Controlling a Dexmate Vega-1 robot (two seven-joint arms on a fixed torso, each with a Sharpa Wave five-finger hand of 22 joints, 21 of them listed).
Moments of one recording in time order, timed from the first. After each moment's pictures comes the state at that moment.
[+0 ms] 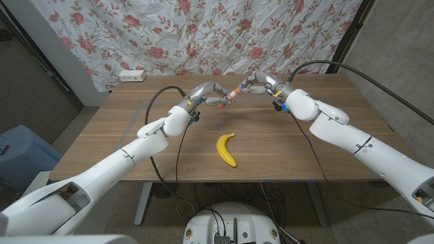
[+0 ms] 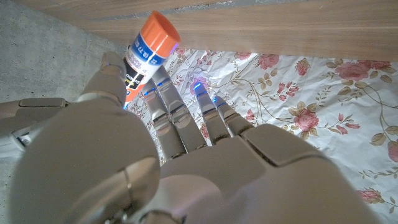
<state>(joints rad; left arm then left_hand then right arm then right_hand) 0.69 0.64 0.66 -1.65 0.35 -0.04 0.22 0.84 0.00 0.36 -0.17 0.17 1.04 -0.16 0.19 0.18 1.13 -0.22 0.19 0.19 0.53 -0.05 0.18 0.17 0.19 -0.04 0.18 0.17 -0.69 -0.78 -0.61 -1.92 -0.23 -0.24 0.03 0.88 0.03 0.23 -0.14 0.23 0.91 -0.23 0.38 0.19 1.05 -0.22 0.19 0.20 0.46 -0.04 0.34 0.23 0.37 0.02 0.19 0.16</state>
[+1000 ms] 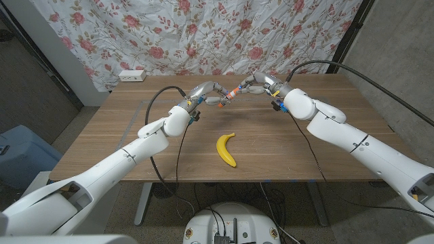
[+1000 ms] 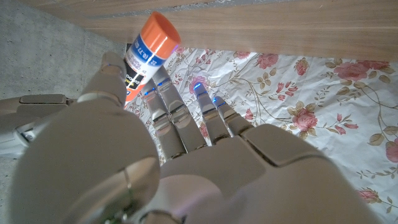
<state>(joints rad) 0.69 0.63 0.66 -1.64 0.35 -0.04 0.23 0.84 0.00 0.36 -0.17 0.17 1.04 -0.16 0.19 0.18 1.13 -0.22 0.18 0.19 0.53 -0.05 0.18 0.17 0.19 -0.04 0.18 0.17 -0.67 -0.76 -0.64 -1.91 -0.24 -0.26 0.04 0.87 0.03 0.23 -0.14 0.23 0.91 -0.23 0.37 0.19 1.05 -0.22 0.19 0.20 0.46 -0.04 0.34 0.23 0.37 0.02 0.19 0.16</state>
